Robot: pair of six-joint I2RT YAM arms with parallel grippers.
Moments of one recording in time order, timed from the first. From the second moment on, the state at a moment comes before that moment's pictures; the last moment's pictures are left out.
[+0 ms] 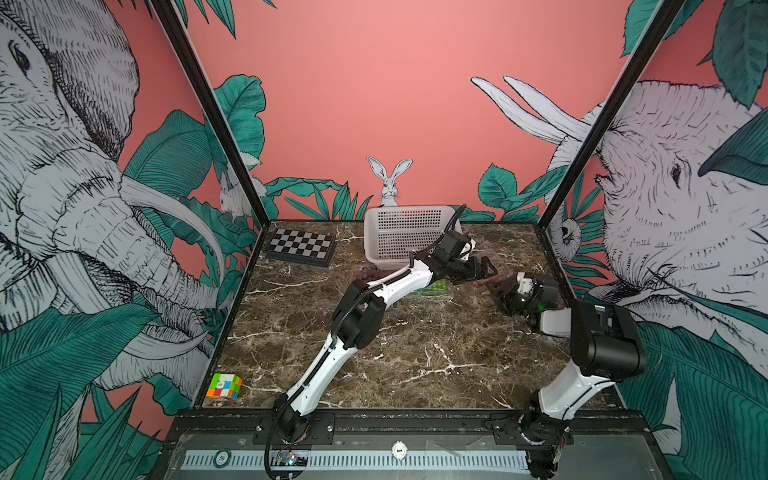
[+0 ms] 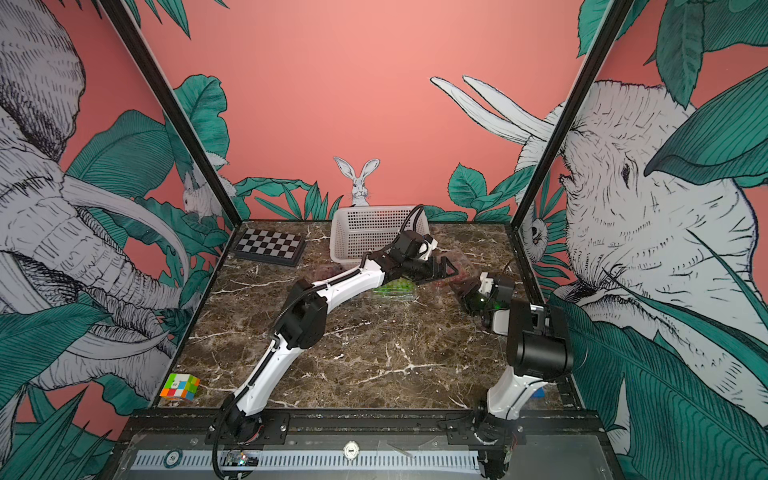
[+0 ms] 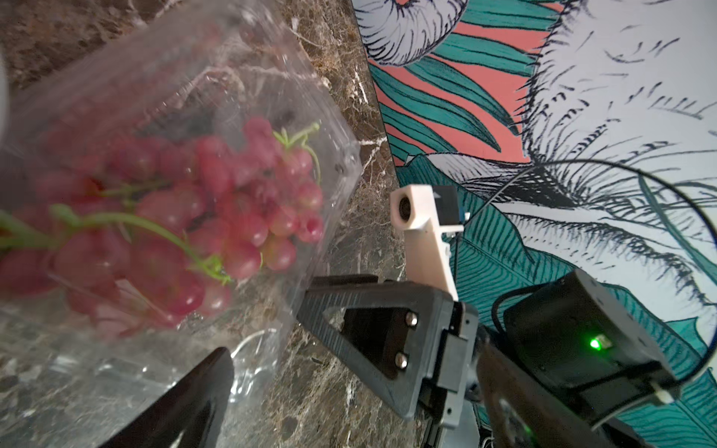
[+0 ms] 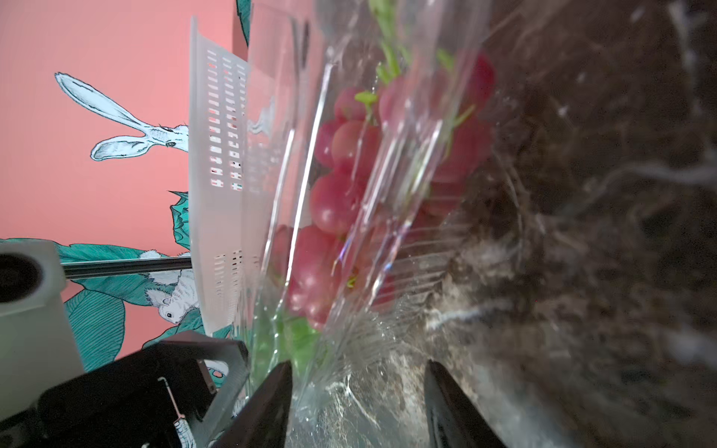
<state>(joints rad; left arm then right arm) -0.87 2.47 2.19 -0.32 0.51 -0.82 -0.19 1.73 0.60 0.54 -0.74 0.89</state>
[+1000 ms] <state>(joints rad) -0.87 2.53 2.35 -0.24 0.48 -0.89 -0.19 1.75 0.59 0.59 -0.74 0.90</state>
